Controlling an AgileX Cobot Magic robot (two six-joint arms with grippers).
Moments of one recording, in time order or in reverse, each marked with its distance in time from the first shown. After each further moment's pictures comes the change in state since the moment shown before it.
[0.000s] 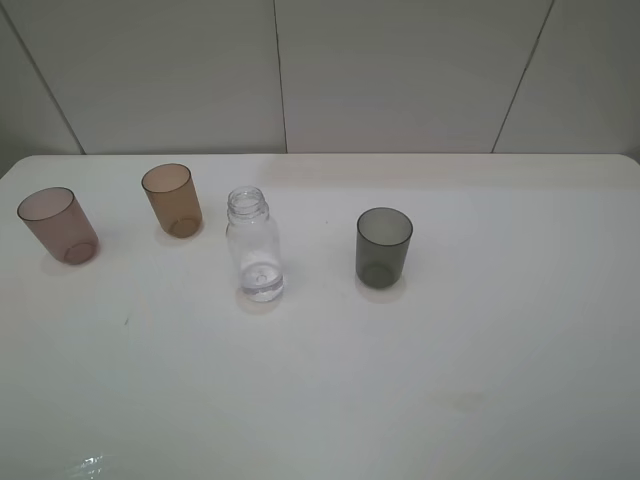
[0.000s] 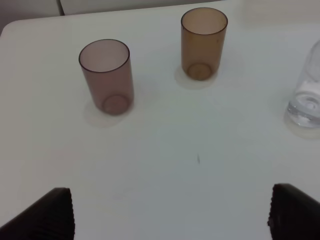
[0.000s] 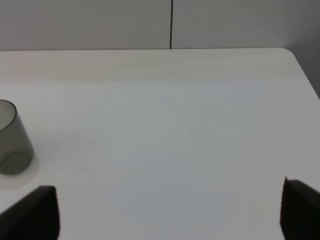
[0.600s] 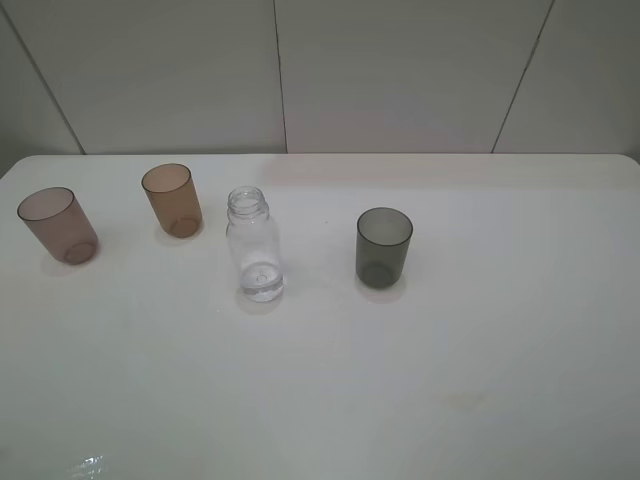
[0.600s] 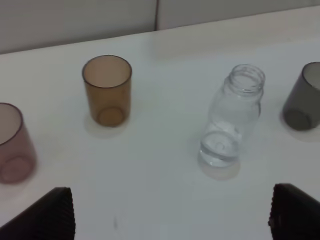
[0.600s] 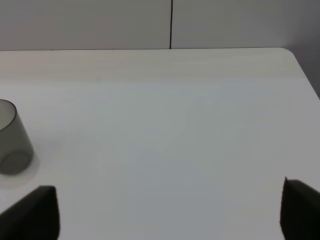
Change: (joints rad) left arm -0.035 0.443 -0.018 -0.326 -0.383 0.239; right arm 0.000 0.000 0.000 0.000 0.000 0.000
